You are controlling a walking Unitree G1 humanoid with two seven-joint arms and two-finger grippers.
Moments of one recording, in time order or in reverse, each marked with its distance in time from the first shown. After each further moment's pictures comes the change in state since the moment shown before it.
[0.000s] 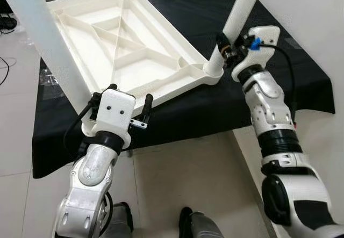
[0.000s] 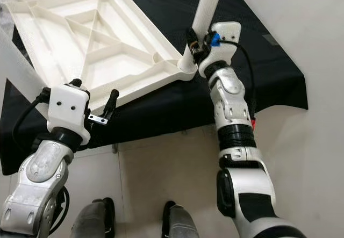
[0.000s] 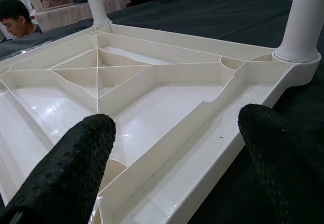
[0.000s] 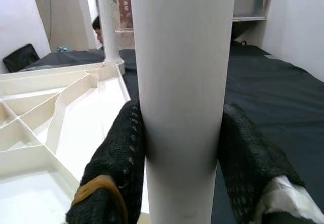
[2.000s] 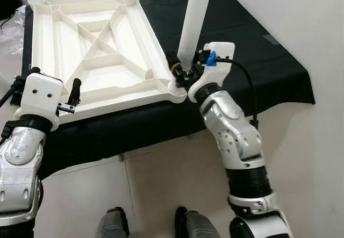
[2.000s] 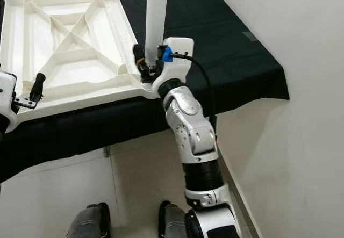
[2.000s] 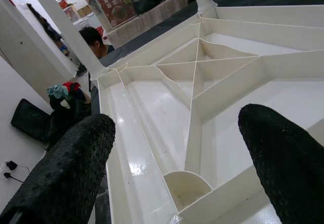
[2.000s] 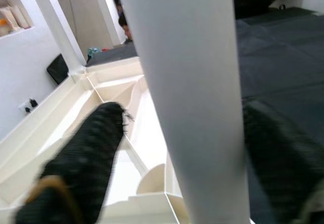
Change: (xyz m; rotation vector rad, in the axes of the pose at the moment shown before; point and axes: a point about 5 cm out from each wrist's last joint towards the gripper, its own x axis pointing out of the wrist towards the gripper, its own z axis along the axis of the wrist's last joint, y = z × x) left arm 0.009 0.124 -0.021 0.314 0.017 0.221; right arm -0.026 0.122 0.012 0.233 0.087 0.146
